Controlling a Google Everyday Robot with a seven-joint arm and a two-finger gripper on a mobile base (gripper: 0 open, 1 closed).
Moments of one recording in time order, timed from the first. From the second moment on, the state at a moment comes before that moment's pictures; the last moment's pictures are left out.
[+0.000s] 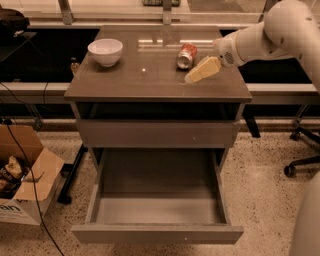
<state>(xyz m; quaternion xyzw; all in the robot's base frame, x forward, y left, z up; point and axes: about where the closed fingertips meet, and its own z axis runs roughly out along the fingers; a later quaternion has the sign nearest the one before) 0.754 -0.144 0.898 -0.45 0.76 0.14 0.45</state>
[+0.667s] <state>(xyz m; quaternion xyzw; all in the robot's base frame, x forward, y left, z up) 0.811 -0.118 0.876 -0.37 0.77 0.18 0.48</state>
